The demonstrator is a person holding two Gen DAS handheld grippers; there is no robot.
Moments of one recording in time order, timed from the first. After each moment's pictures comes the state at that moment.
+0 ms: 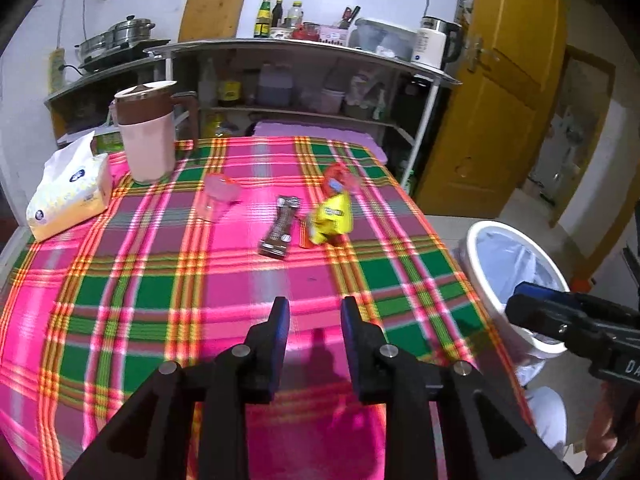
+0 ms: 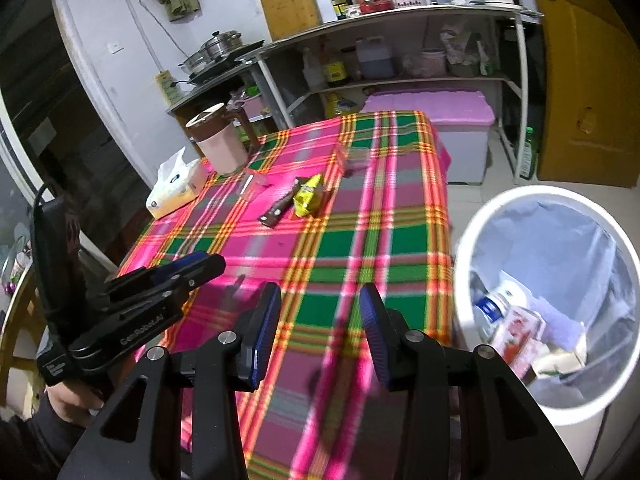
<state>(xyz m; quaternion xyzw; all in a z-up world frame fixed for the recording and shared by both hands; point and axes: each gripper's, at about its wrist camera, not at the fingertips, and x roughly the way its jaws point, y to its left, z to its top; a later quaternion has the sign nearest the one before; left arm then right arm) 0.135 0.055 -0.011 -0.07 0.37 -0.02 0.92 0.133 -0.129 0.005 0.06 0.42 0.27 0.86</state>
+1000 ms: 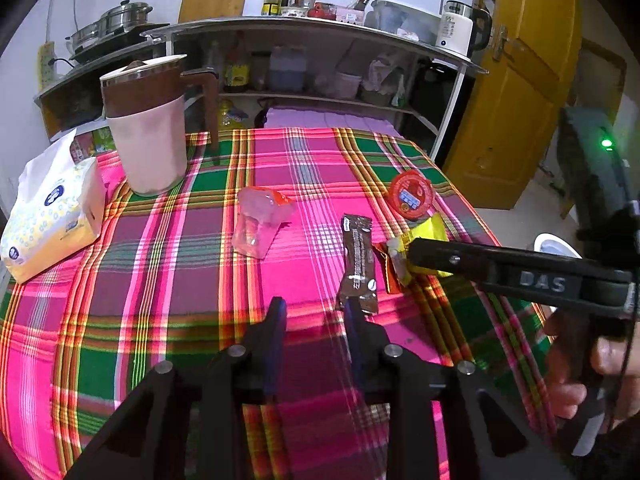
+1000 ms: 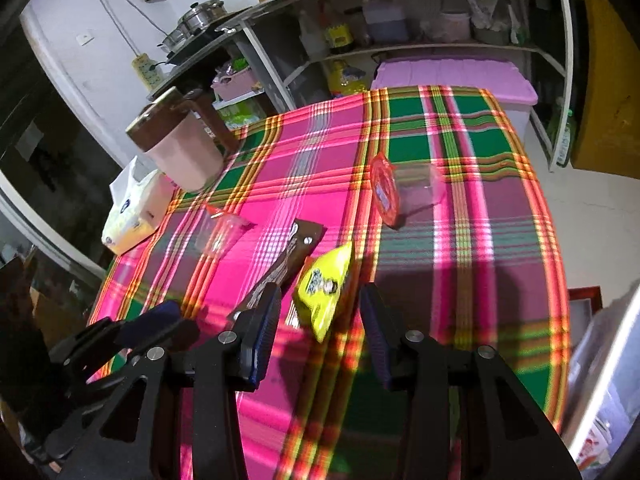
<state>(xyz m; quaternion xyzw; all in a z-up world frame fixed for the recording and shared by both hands) 0.214 0.111 -0.036 -0.06 0.40 -0.02 0.91 0.277 -0.032 -0.046 0.07 0.48 0.27 0.83</state>
